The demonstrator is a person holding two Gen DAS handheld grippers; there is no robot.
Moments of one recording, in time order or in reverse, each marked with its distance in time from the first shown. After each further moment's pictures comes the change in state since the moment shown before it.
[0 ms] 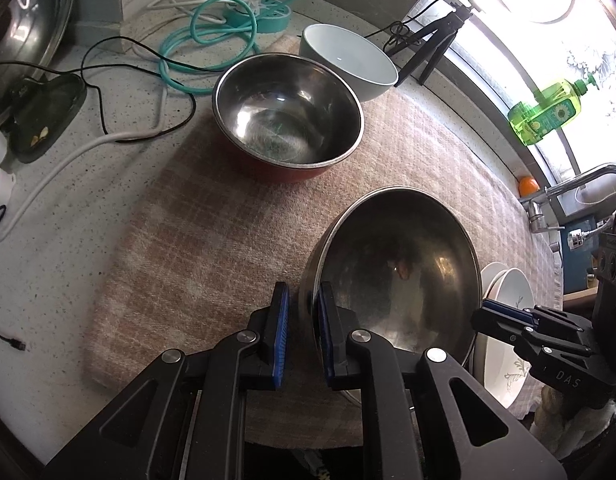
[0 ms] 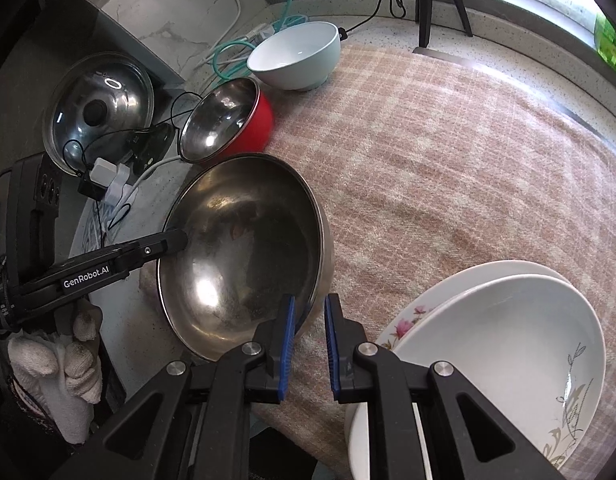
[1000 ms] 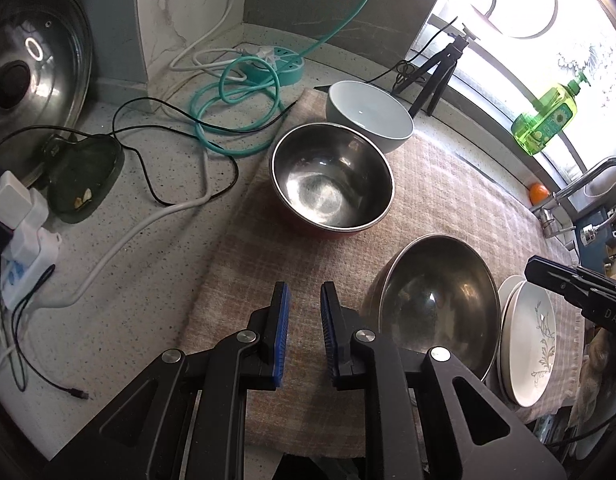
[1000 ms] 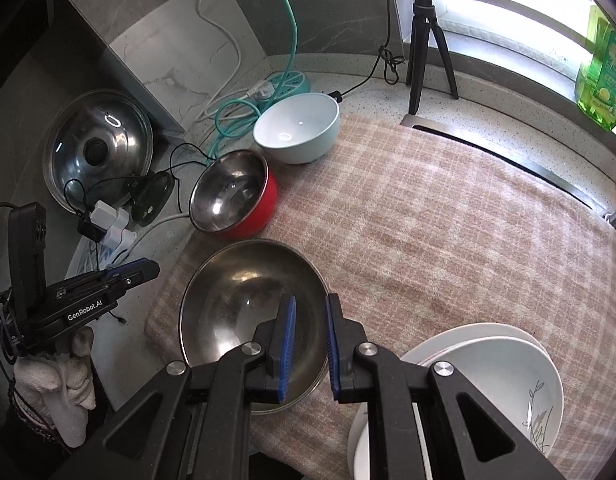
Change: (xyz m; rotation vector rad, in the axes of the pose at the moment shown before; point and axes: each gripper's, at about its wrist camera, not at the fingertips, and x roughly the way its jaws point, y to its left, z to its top) left arm -0.034 0.025 0.021 0.091 -0.114 0.072; right arm -0.038 0.023 0.032 -0.004 -0.167 -0.072
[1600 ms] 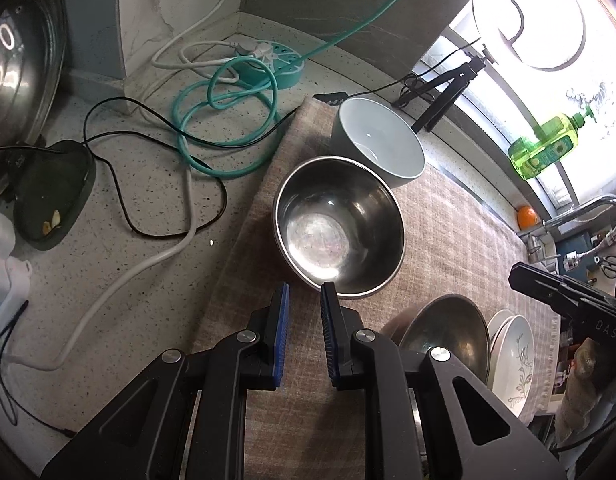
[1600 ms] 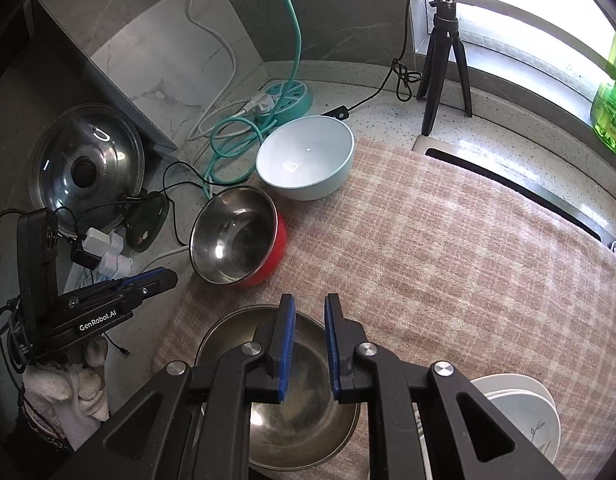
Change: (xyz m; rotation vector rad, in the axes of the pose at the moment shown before) left arm 0.030 0.028 0.051 -0.060 0.053 -0.110; right arm 0.029 0.019 0.056 0.036 0.050 -0.001
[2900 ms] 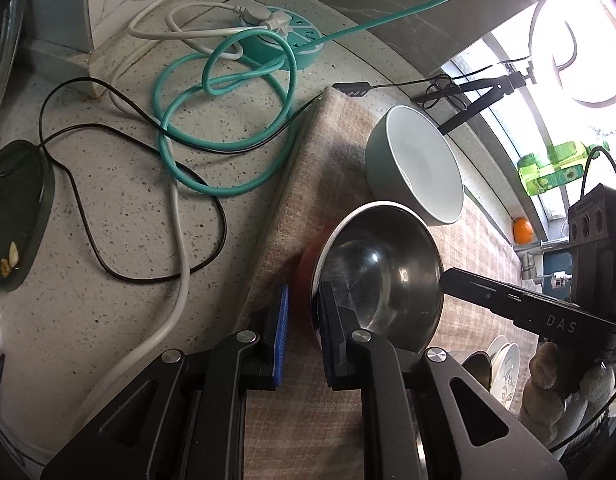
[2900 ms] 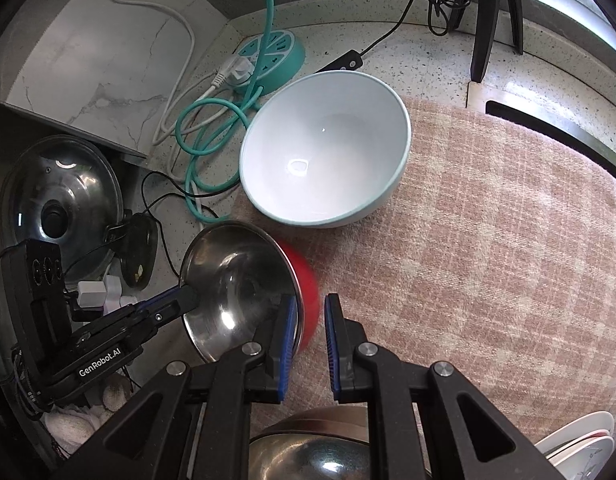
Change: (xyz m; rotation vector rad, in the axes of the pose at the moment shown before) left arm 0.050 0.034 0.054 -0.056 0.135 -0.092; right arm 0.104 0.004 0.062 0.173 0.184 0.066
